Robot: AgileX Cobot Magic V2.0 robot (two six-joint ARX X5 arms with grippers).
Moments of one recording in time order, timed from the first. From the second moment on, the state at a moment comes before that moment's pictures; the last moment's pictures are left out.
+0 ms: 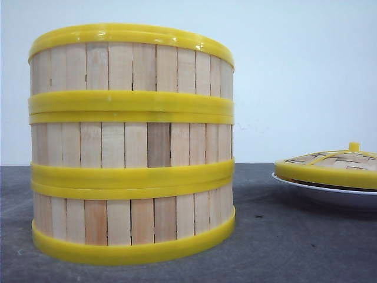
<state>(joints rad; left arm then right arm) -0.20 0.97 1.53 -0.77 0.21 0.01 0.51 1.07 1.40 -0.93 0.11 0.13</state>
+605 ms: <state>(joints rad) -0.20 0.50 0.97 -0.73 0.21 -0.02 0.21 1.32 1.12 -0.72 -0.03 0.14</state>
